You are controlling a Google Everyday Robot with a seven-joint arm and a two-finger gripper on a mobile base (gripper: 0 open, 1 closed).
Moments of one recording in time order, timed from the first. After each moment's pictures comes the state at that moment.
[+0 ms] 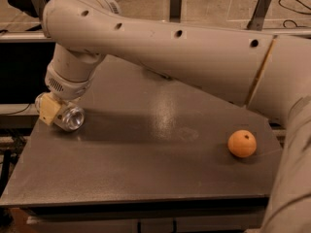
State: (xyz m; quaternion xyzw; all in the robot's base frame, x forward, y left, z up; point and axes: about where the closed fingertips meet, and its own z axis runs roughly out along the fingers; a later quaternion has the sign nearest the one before) arm 0.515 0.234 0.848 -0.52 0.82 0.19 0.18
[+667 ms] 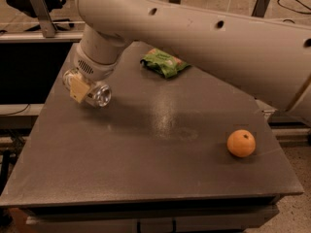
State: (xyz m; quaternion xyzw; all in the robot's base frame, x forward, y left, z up) arm 0.555 0.174 0.883 -0.52 0.81 0.13 0.24
